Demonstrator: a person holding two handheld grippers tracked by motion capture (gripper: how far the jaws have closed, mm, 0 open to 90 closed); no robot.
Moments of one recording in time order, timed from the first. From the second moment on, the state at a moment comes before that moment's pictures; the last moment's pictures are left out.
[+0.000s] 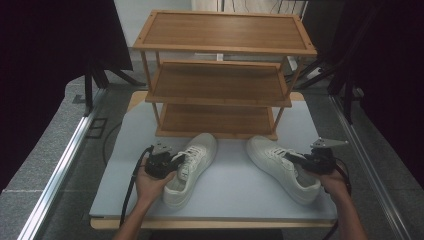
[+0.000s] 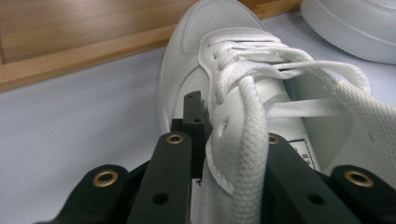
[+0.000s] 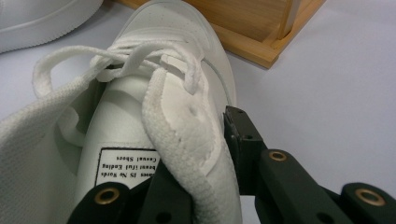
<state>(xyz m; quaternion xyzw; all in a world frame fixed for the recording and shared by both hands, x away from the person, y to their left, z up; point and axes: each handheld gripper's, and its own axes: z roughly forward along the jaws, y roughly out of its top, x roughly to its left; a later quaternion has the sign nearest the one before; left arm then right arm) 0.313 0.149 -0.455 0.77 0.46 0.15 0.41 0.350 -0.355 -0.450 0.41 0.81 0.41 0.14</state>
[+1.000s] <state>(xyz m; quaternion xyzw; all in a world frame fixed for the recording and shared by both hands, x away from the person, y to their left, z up) 0.288 0.191 -0.420 0.62 0.44 0.03 0.65 0.310 -0.355 -0.436 0.48 0.61 0.63 0.05</state>
